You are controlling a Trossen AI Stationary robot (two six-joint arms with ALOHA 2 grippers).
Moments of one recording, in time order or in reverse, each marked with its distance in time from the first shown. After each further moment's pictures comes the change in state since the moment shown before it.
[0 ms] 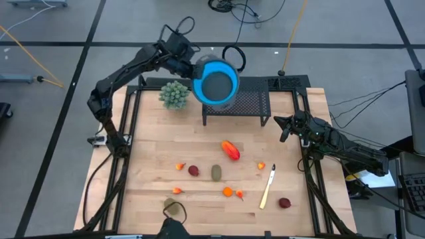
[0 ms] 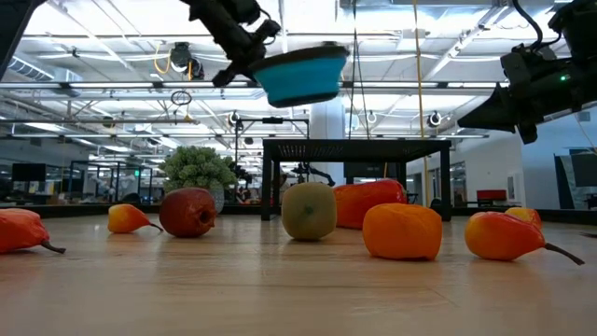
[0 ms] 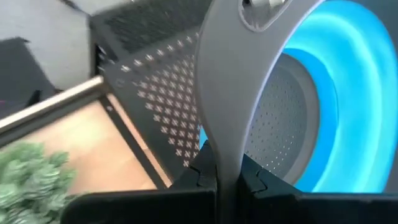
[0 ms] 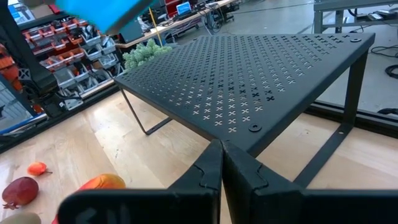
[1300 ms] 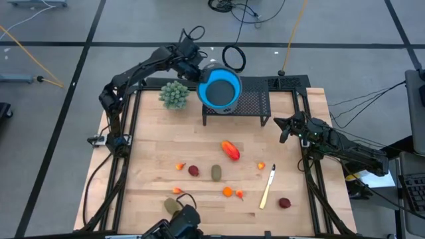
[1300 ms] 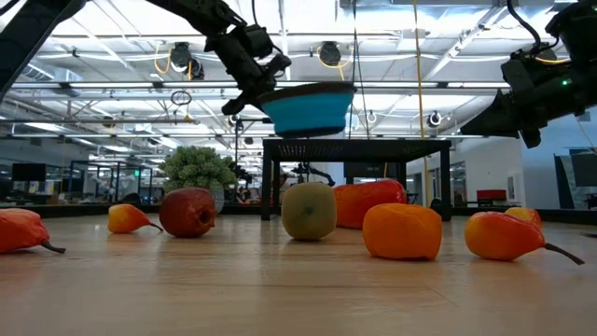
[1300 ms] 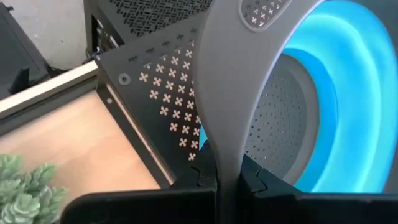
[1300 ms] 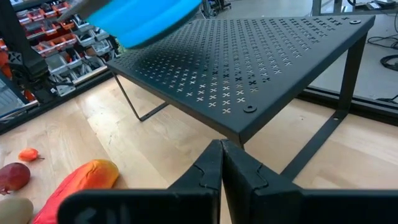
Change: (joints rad) left arm 0.024 0.144 -0.002 0.035 0.049 0.004; right arm 0.000 0.000 0.000 -0.056 -0.002 0.000
